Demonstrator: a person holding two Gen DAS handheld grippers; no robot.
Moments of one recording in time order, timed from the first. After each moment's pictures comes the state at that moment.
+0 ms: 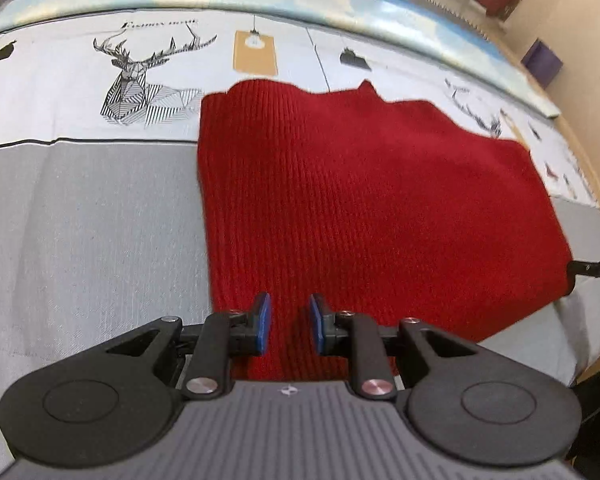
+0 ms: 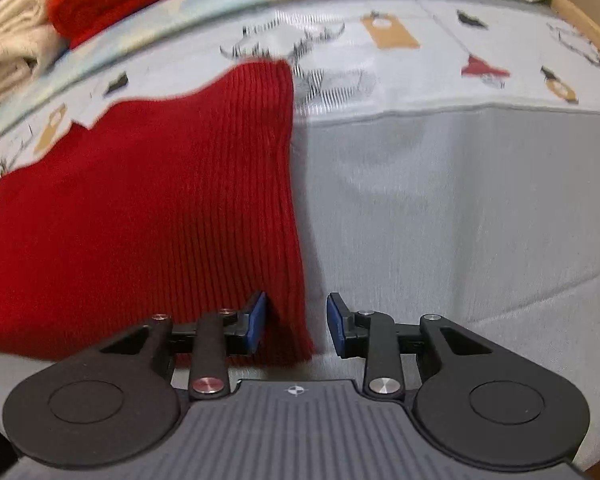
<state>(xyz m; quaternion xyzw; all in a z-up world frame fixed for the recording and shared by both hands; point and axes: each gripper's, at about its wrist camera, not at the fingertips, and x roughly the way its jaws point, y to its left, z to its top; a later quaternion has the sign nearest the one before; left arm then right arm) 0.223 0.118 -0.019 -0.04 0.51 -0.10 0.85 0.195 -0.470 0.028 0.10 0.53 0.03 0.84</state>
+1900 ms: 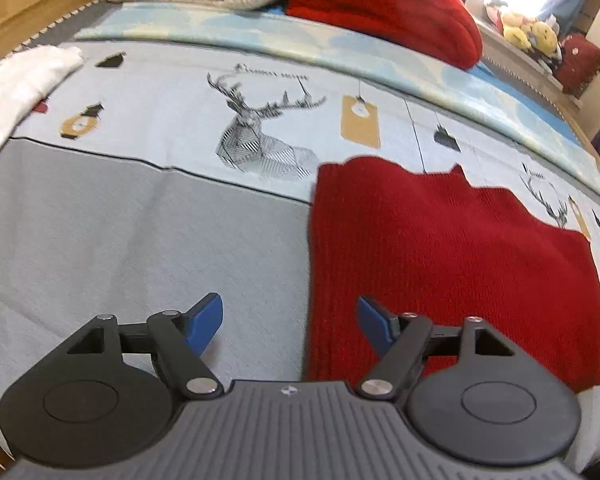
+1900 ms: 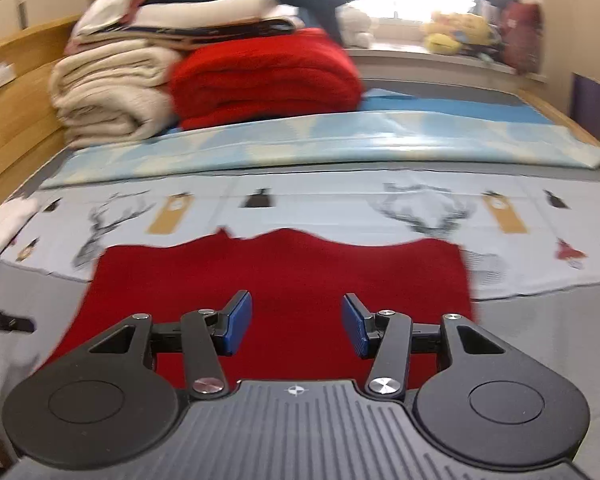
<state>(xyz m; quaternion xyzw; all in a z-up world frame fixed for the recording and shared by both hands) 0.224 0.161 0.012 -0.07 0.45 0.04 0.89 0.192 -0.290 0.116 0.03 0.35 0.12 0.93</state>
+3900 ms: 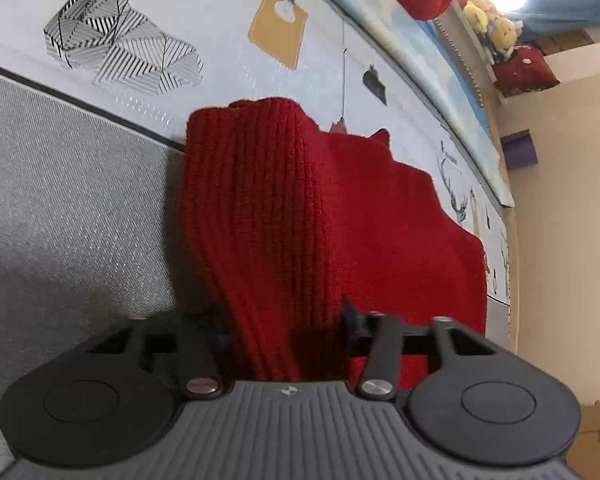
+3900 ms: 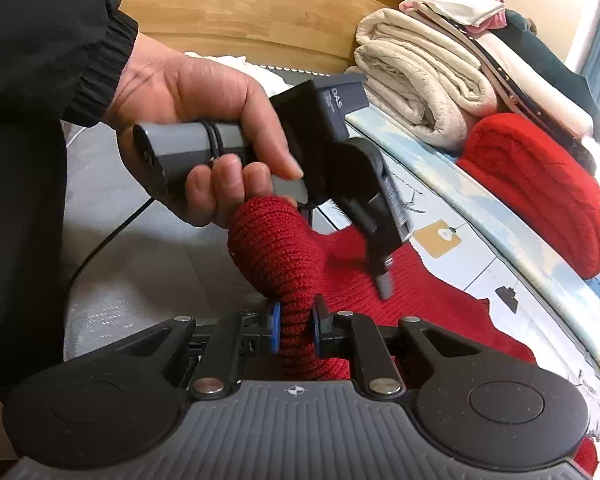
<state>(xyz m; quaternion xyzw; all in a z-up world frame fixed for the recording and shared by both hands) 0.342 0.150 -0.066 -0.28 0.56 -0.15 0.77 0.099 -0.106 0.097 -0.25 0.25 0.42 0.84</state>
